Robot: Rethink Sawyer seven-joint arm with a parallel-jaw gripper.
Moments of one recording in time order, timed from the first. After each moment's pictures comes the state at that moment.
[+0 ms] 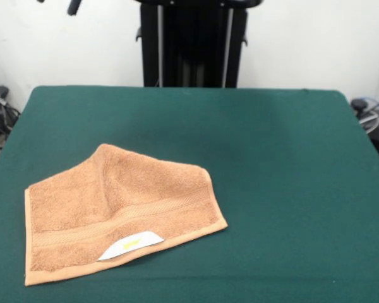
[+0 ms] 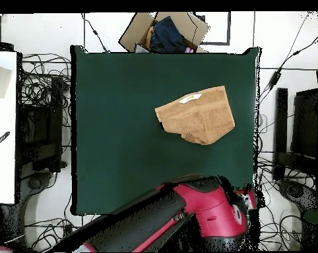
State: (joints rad) arm 0.33 -0.28 -0.90 1.66 -1.81 -0.37 3.27
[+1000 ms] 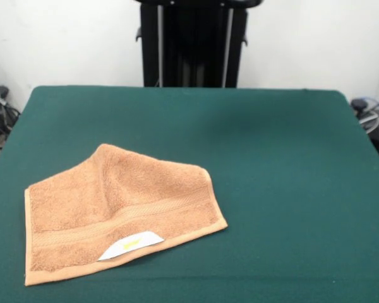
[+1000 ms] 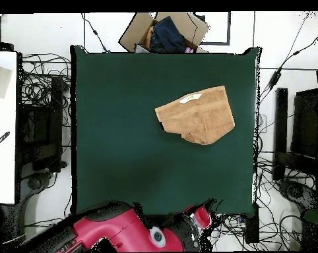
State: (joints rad) arm 0.82 0.02 -1.12 1.80 -1.69 -0.38 3.34
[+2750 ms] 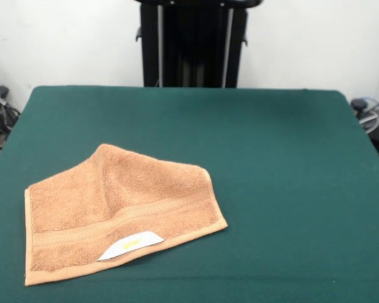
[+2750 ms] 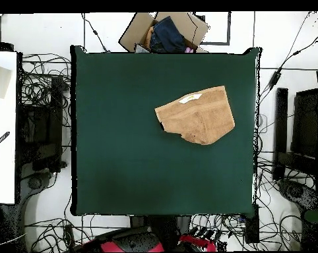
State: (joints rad) arm 0.73 -0.13 -1.06 1.97 -1.48 -0.34 3.36
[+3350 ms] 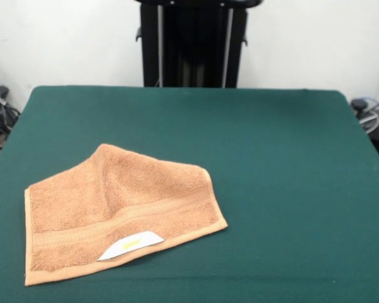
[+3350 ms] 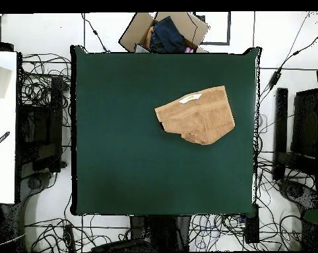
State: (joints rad) arm 0.77 -0.12 -1.08 2.04 -1.73 -0.41 3.36
